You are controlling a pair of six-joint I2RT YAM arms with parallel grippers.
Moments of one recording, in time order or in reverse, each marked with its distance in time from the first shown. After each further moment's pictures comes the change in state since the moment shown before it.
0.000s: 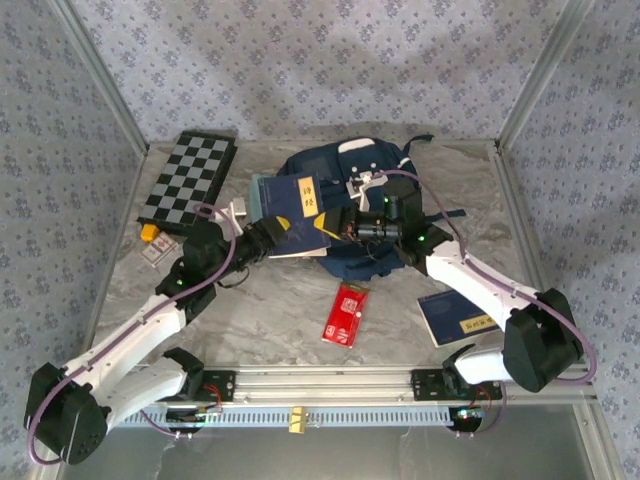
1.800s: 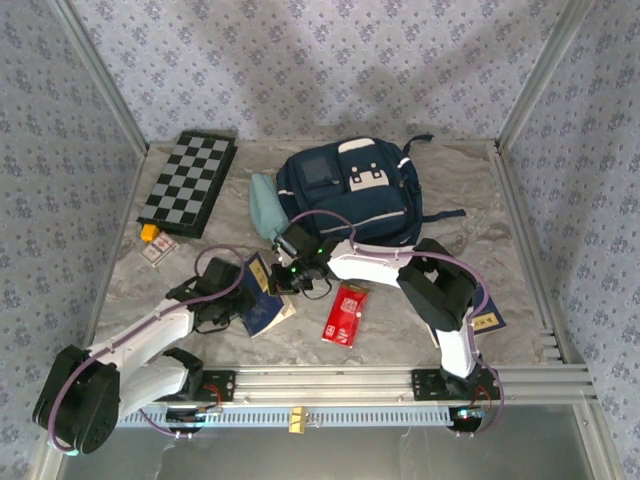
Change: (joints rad) left arm 0.083 0.071 -0.209 -0.681 -0.281 0.214; right arm 0.406 0.597 0.370 -0.452 0.328 -0.261
